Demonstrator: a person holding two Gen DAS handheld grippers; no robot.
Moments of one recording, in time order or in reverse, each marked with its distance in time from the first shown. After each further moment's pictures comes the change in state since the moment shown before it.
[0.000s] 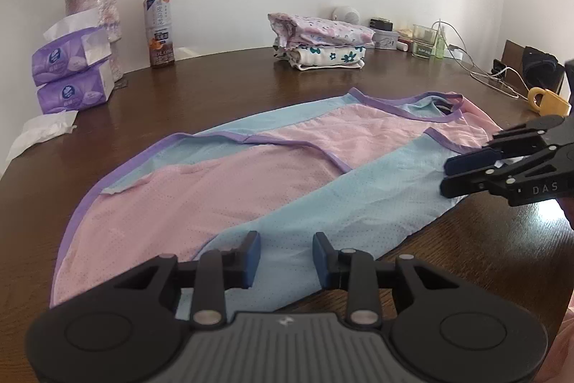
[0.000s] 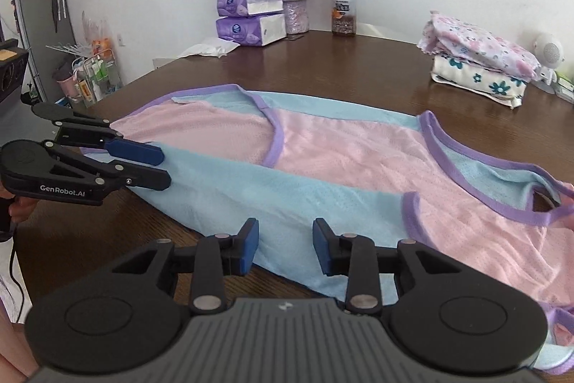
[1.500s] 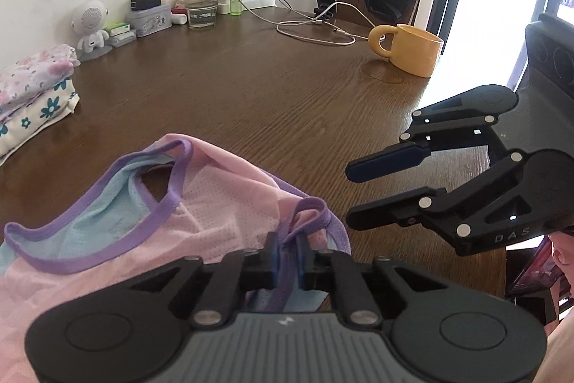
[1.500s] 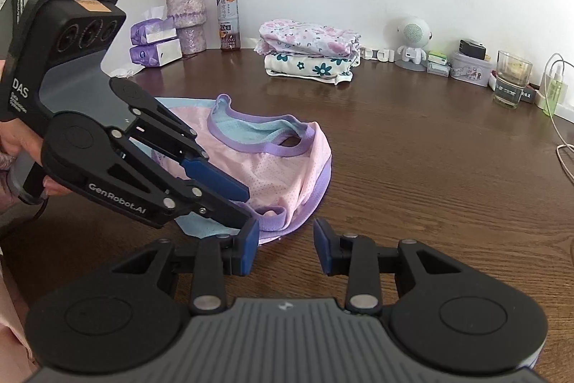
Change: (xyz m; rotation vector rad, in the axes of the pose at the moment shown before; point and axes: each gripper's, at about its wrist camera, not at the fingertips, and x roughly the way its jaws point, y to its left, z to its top) left arm 0.139 -0.266 0.126 0.367 0.127 -0.491; right arm -0.126 -0.179 -0.070 0.048 -0.065 -0.123
